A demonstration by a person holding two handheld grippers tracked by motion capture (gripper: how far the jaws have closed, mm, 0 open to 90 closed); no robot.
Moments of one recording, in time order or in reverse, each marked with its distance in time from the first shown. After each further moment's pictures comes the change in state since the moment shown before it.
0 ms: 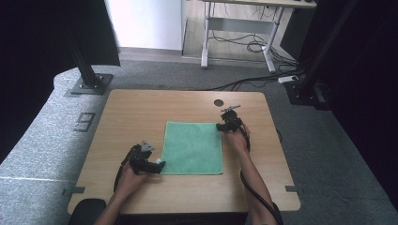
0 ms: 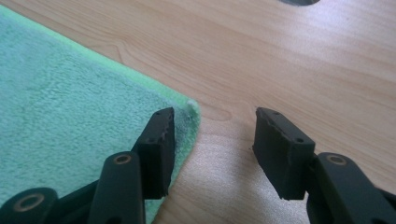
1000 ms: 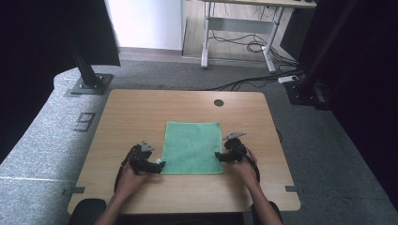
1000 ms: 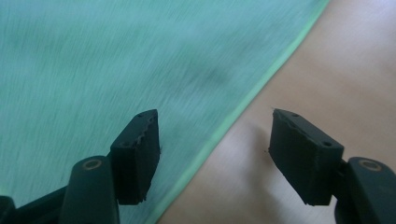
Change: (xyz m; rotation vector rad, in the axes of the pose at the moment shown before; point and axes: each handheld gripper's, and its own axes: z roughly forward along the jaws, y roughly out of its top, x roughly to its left) left arm -0.001 0.000 0.000 0.000 0.007 0.001; right arm 0.064 -0.089 -0.080 0.017 0.123 -0.104
